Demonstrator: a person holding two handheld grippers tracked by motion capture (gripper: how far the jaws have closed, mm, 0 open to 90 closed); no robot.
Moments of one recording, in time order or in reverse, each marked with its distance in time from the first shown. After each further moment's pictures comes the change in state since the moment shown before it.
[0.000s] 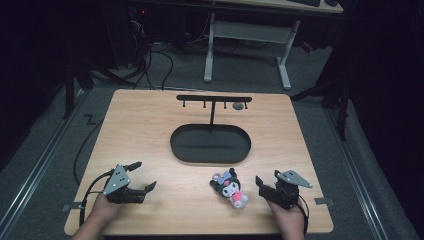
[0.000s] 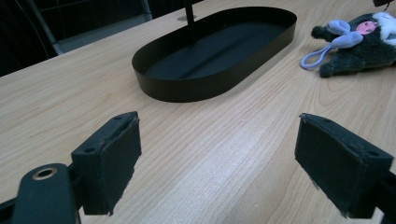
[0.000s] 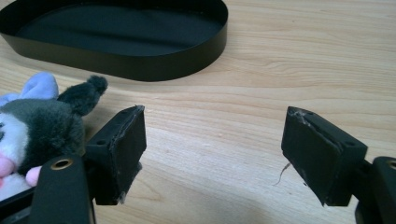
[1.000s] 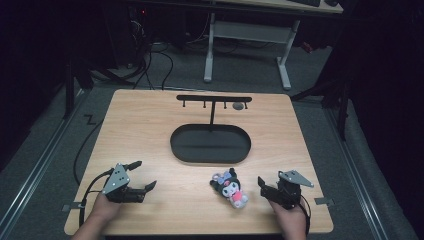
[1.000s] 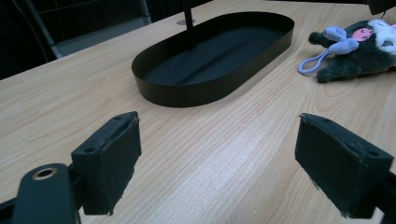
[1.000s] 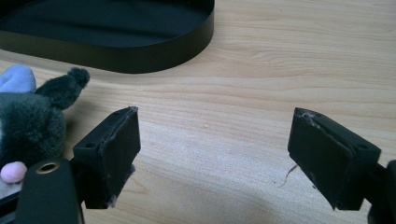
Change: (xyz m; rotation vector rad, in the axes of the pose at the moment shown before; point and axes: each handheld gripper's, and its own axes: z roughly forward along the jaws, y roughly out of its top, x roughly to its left) left arm 0.000 0.003 -0.001 -0.009 -0.012 -0.001; right arm -0.005 -0.001 0.000 0.033 -0.033 0.009
